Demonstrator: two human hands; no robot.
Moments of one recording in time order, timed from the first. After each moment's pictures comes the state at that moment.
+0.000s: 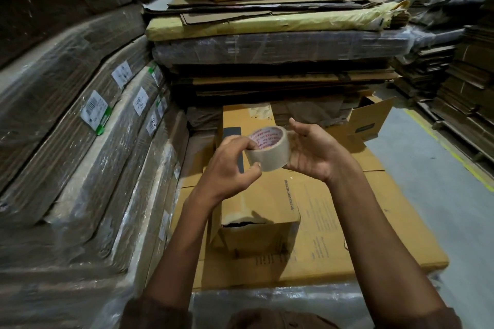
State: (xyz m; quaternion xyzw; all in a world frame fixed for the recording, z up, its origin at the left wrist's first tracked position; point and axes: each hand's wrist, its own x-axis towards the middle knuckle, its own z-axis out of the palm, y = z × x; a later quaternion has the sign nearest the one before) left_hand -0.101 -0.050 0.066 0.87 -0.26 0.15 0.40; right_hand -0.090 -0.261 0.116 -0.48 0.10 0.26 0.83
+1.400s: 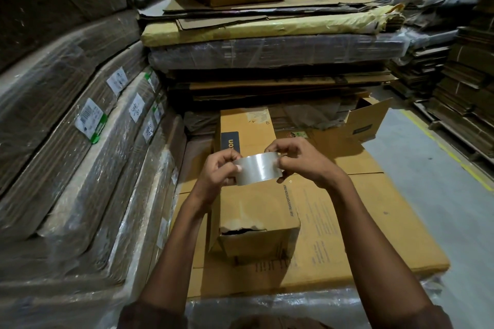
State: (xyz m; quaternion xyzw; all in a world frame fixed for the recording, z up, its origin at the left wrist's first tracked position) left_hand -0.090 -0.039 0.057 0.73 -0.18 -0.03 0.66; right_hand -0.079 -0.271 0.087 -0.79 -0.21 0.10 0.57
